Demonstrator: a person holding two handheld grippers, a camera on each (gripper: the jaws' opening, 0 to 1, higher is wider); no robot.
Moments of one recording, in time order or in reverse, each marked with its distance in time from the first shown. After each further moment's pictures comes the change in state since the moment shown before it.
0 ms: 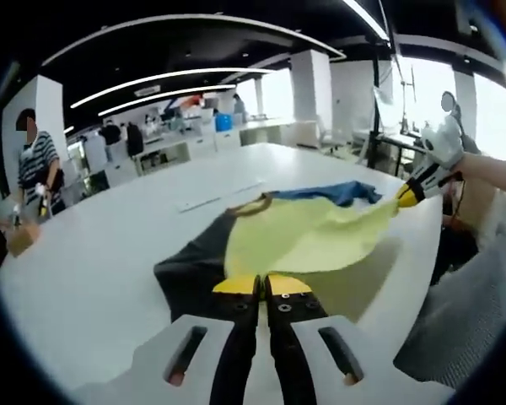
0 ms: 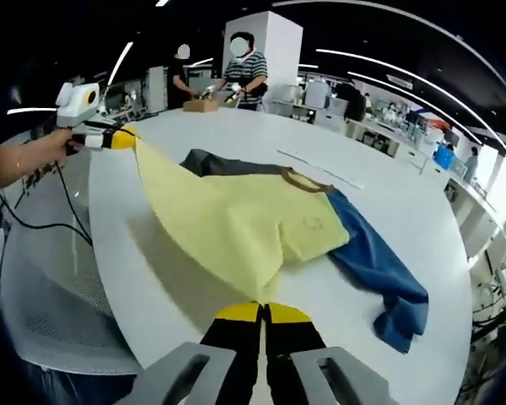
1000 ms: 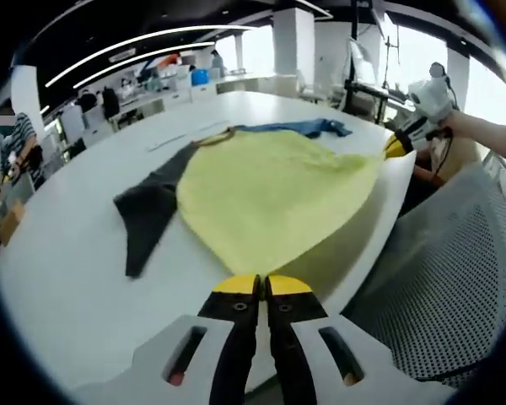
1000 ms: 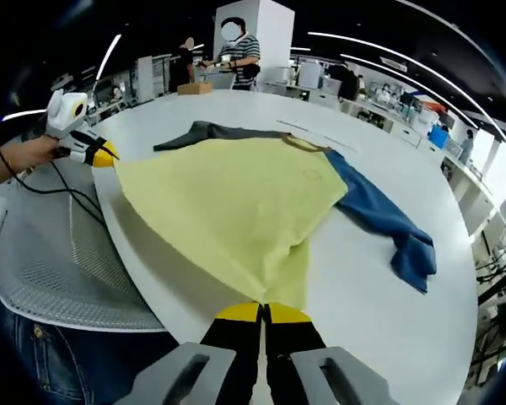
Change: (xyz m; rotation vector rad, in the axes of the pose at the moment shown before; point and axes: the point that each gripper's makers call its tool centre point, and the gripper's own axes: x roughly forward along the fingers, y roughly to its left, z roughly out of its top) left arm -0.028 -0.057 -0.106 0.023 0.269 -0.107; right arm -0.011 0.035 -0.077 0.052 0.112 -0.017
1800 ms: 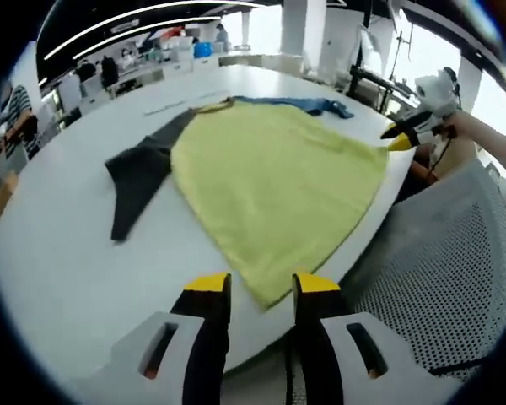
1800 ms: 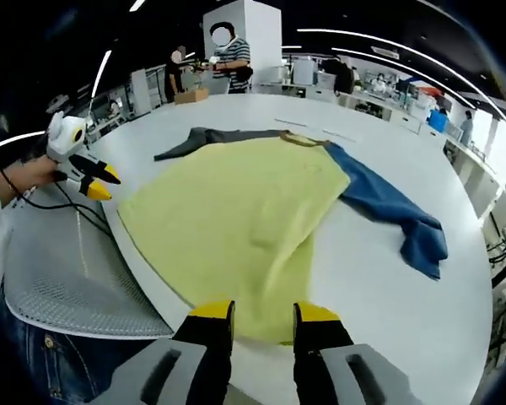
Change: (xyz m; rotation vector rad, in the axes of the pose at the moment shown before) left arm 0.000 0.001 -0.021 -0.178 0.109 -0.015; right arm -0.007 -0.012 0.014 0.116 -0.058 0.043
